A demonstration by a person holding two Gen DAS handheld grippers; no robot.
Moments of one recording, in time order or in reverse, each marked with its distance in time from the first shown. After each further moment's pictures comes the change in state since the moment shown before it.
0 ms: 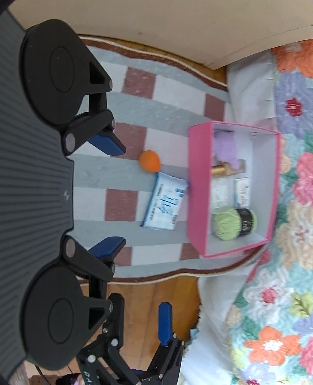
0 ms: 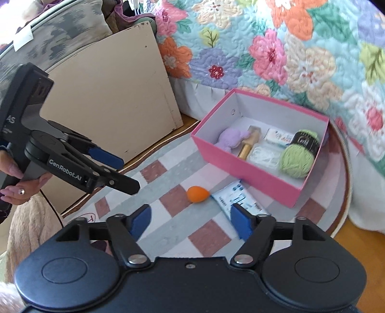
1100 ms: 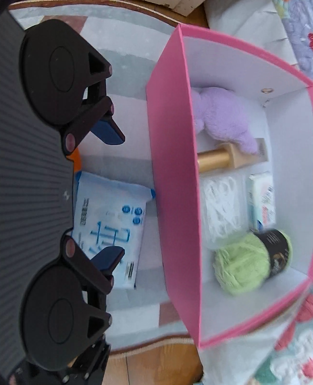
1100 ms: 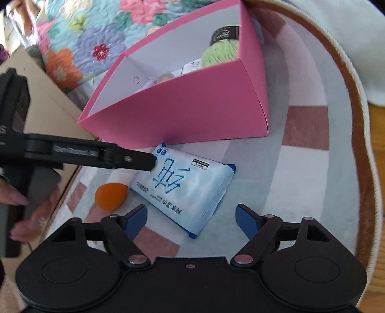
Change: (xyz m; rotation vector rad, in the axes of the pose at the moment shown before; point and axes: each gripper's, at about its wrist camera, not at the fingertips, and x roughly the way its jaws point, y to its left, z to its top) left arm 0.229 0.007 0.070 0.074 -0.005 0.116; right arm 0.164 -0.119 -0.092 0.484 -0.122 -0.057
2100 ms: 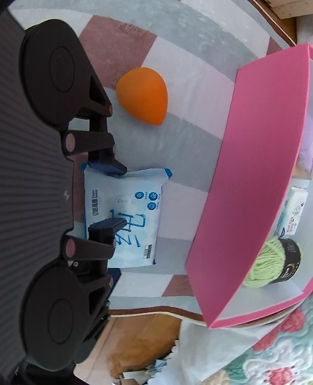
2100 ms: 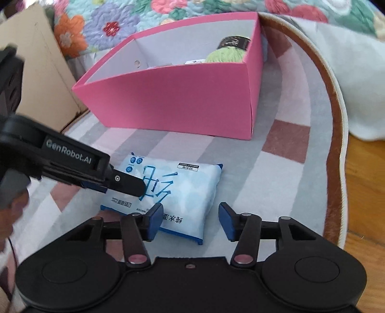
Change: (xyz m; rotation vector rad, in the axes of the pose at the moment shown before) left arm -0.006 -0.009 -0.063 -0.323 0.015 -0.198; right arm -0.013 0.006 -0.013 -0.198 -0.009 -0.176
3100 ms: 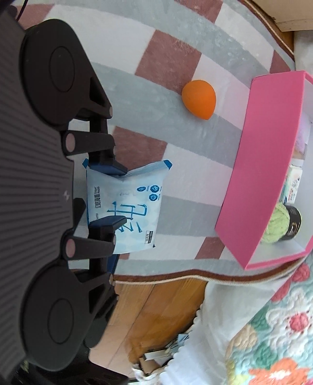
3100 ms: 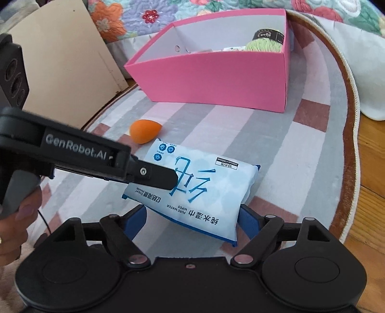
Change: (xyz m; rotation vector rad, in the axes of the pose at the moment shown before) left arm -0.069 -0.025 -0.074 0.062 -0.028 -0.044; right arm -0.056 0.045 -0.035 -0.057 0.083 0.110
